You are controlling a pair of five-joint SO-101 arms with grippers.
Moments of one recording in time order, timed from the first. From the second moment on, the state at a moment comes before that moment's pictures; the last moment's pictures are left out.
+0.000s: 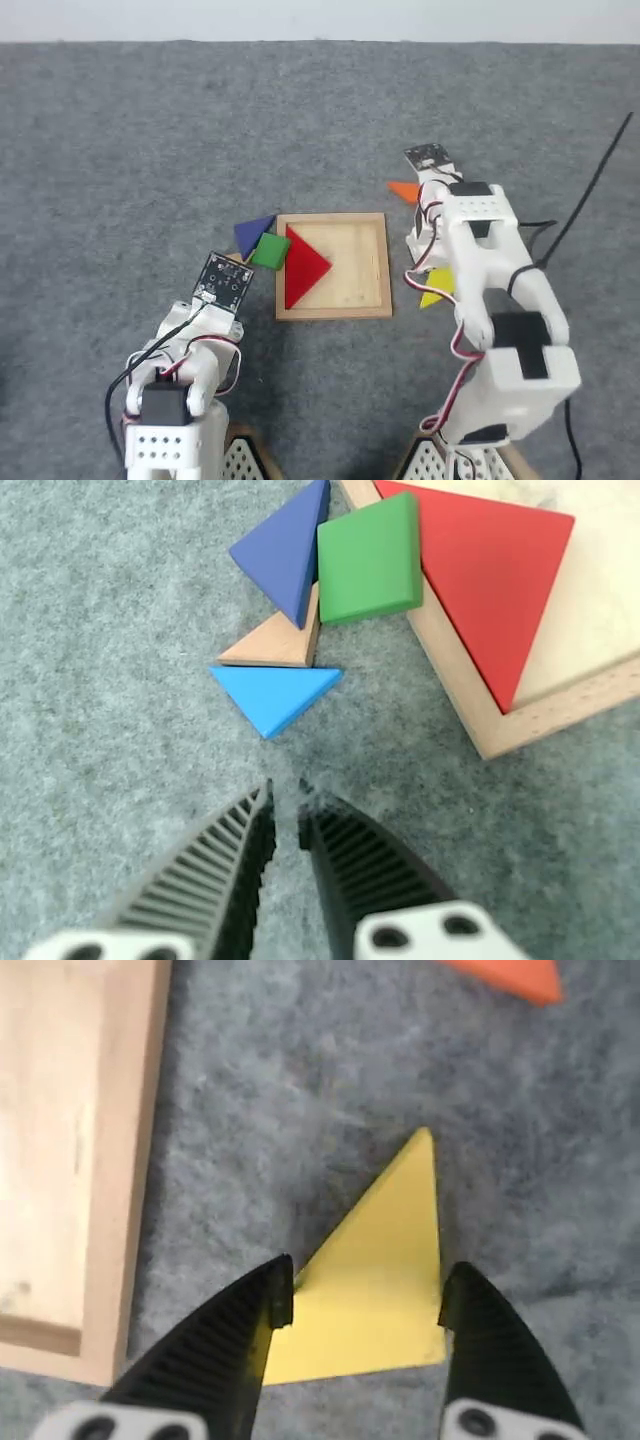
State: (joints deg) left arm -5.3 -103.1 96.9 72.0 -16.4; right arm -7.1 8.7 22.0 62.8 13.1
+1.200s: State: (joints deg) left arm -5.3 -103.1 96.9 72.0 -16.4; right arm -7.0 14.2 21.4 65.9 4.3
